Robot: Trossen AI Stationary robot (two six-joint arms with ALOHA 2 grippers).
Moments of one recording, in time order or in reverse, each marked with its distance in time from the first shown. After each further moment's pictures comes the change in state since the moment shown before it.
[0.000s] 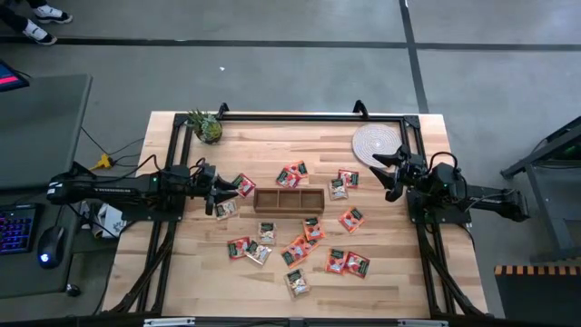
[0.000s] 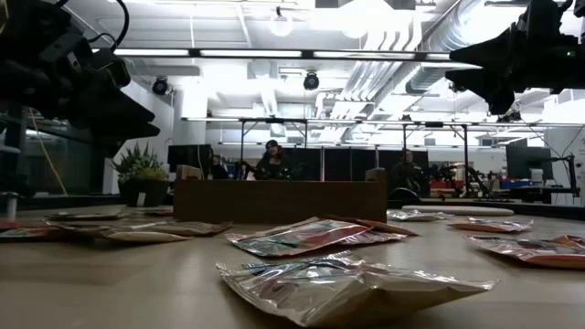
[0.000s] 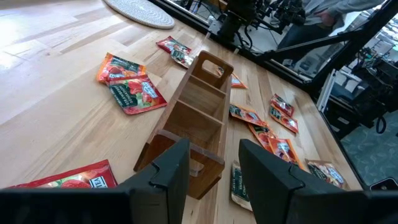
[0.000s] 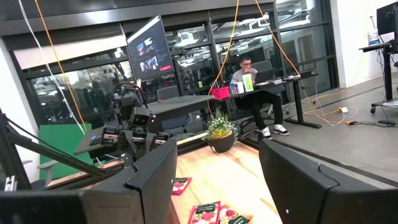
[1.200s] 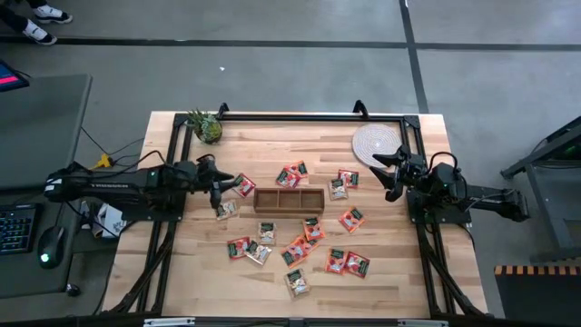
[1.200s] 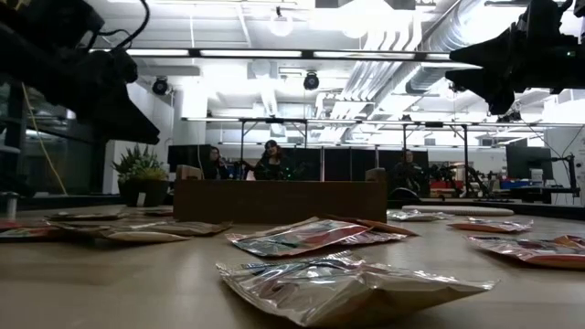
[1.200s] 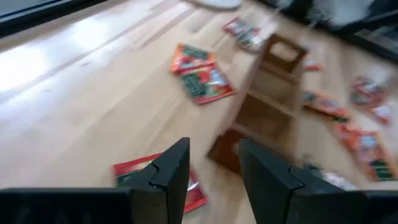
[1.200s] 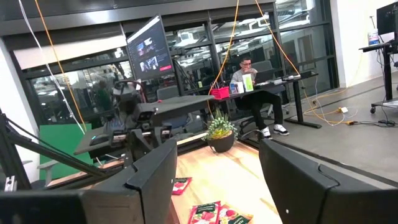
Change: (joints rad) left arm 0.000 0.106 0.201 -0.316 -0.246 0.088; right arm 0.000 0.000 0.000 0.000 0.000 0.000
